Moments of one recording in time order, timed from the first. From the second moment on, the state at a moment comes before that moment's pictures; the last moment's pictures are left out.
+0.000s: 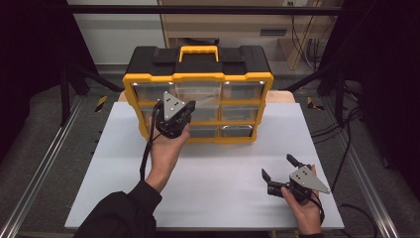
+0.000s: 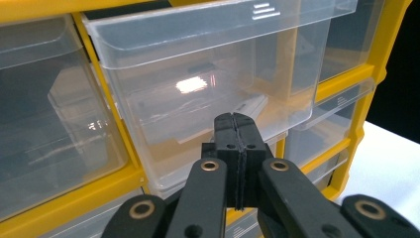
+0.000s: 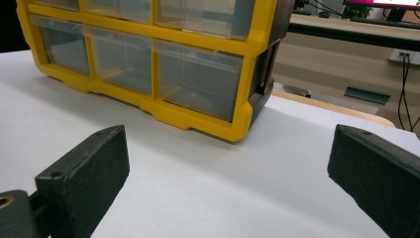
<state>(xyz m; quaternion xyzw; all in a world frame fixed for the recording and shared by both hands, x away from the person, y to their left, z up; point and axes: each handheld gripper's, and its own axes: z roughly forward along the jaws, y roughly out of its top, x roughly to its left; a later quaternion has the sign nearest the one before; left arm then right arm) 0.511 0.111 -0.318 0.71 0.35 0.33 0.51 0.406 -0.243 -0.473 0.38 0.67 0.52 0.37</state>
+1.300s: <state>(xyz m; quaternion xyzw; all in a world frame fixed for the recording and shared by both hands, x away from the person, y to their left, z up) 0.531 0.108 -0.312 0.71 0.35 0.33 0.51 0.406 -0.245 -0.475 0.39 0.66 0.52 0.37</state>
